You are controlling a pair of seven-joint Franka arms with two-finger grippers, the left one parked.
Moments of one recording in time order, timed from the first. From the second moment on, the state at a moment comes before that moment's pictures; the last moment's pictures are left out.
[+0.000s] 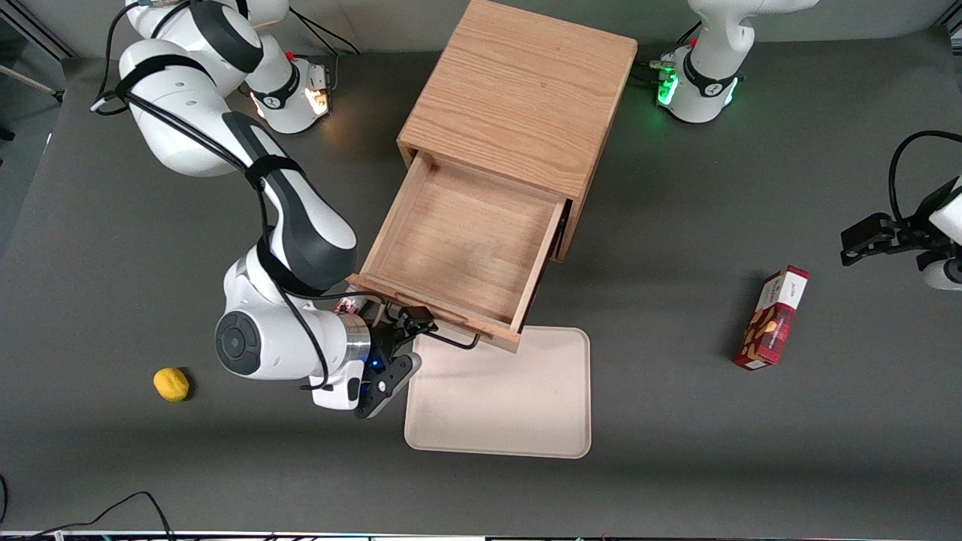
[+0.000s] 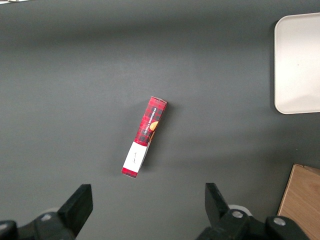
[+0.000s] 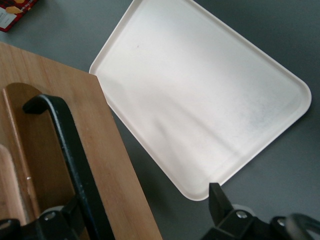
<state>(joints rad) 0.16 0.93 0.43 -0.91 0.10 1.82 -0.26</state>
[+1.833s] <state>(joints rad) 0.10 0.42 0.09 -0.96 0.00 1.45 -0.08</state>
